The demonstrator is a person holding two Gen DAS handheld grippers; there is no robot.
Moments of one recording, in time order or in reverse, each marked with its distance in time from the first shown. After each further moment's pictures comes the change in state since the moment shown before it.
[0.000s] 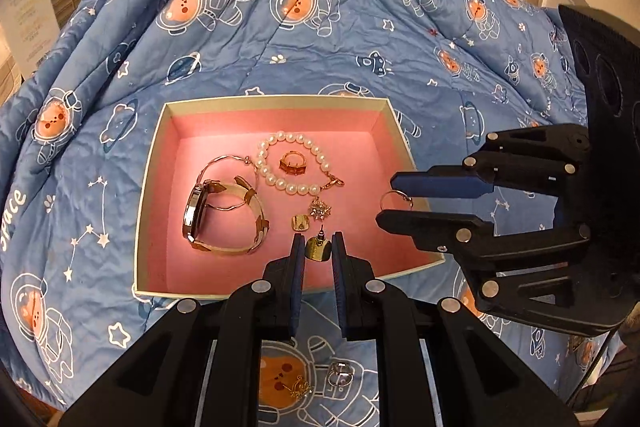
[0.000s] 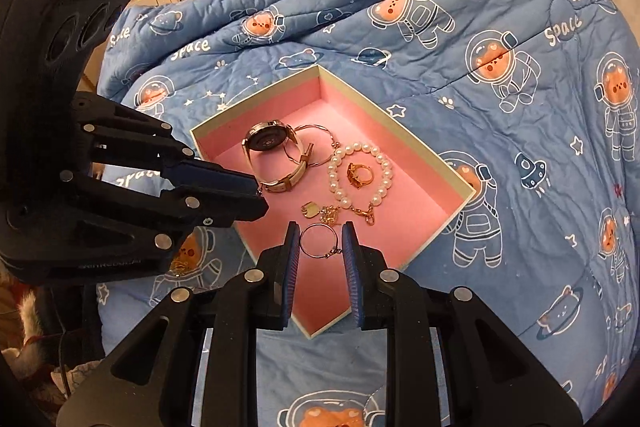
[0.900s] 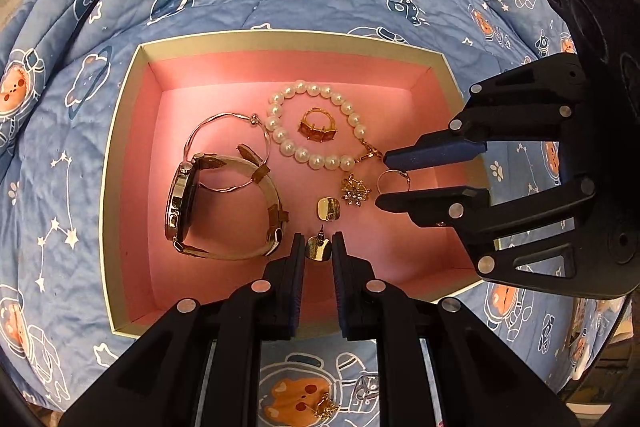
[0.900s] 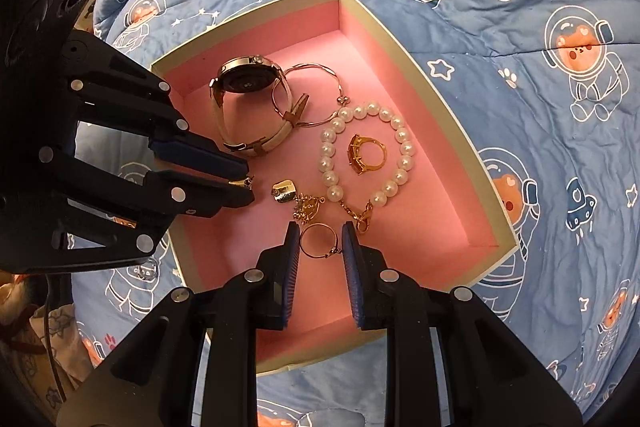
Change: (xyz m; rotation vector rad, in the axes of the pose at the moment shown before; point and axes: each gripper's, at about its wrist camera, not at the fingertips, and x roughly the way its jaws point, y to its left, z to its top) left arm 0.053 0.028 0.011 -0.049 0.188 -0.035; right arm 0.067 -0.018 0.019 -0.180 0.284 0.089
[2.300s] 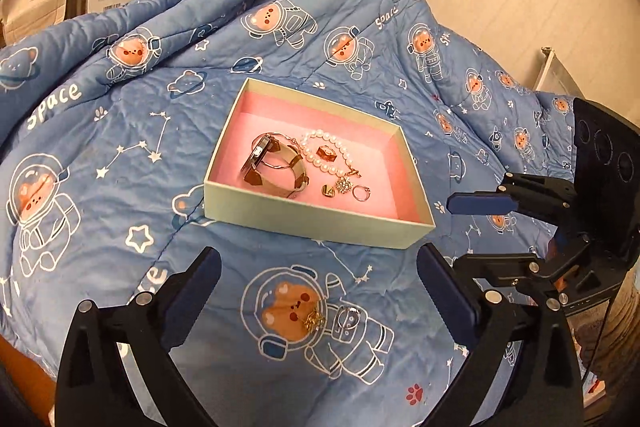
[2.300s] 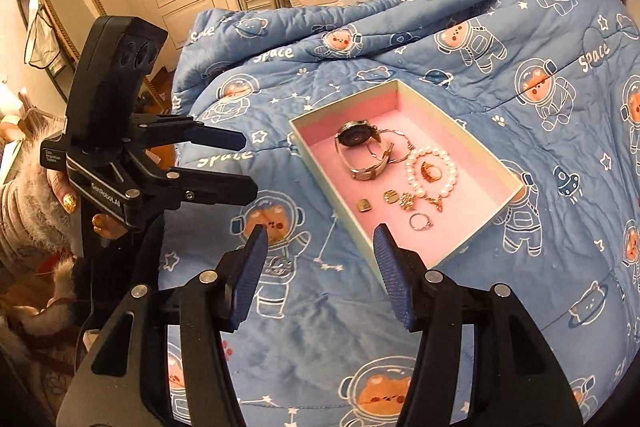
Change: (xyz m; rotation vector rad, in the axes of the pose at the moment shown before) left arm -0.092 0.012 -0.124 -0.161 -0.457 -0.076; right arm -0.086 0.093 -0.084 0.064 -0.410 0.052
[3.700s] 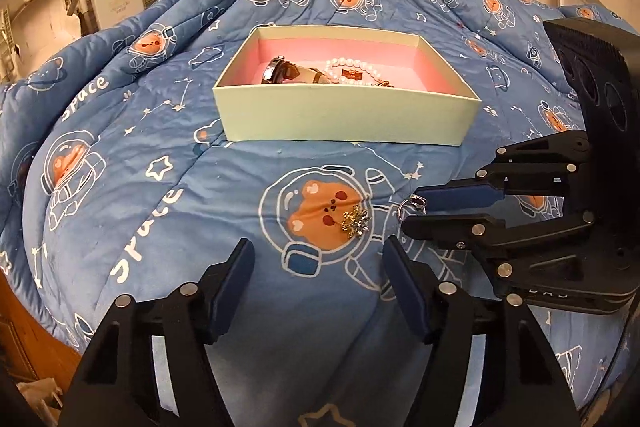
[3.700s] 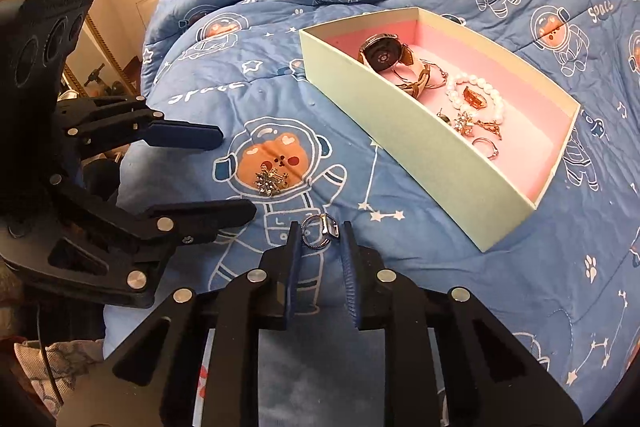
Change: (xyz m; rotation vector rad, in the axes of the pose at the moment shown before) left arm 0.028 -0.016 -0.069 0.221 0.039 0.258; right arm 0.079 0.030 -0.051 0.039 0.016 -0.111
